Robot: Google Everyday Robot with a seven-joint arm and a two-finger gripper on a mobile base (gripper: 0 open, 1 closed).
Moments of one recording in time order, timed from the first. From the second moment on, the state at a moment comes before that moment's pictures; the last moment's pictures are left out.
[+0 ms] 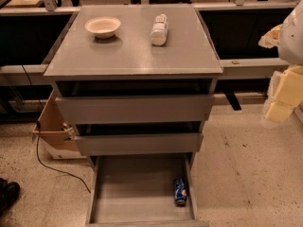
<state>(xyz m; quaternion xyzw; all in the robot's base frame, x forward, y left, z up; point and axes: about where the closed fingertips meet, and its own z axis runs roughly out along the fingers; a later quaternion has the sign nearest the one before) 0.438 -0.215 0.981 -0.60 0.78 -0.04 0.17</state>
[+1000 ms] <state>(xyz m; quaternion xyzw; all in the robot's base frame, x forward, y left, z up) 0.442 -0.212 0.885 -0.62 0.77 -0.03 0.16</state>
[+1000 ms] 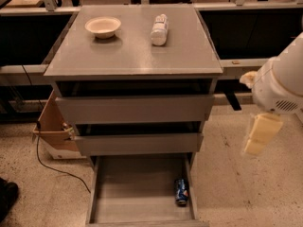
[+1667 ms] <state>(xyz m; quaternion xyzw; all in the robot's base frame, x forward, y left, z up) 0.440 -0.185 0.750 -0.64 0.76 -0.01 0.15</state>
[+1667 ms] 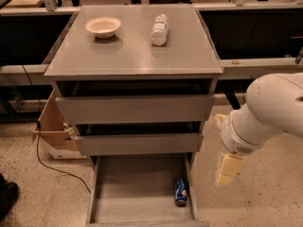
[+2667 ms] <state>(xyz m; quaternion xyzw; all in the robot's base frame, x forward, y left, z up) 0.445 -0.175 0.667 -0.63 0.76 -0.03 0.15</state>
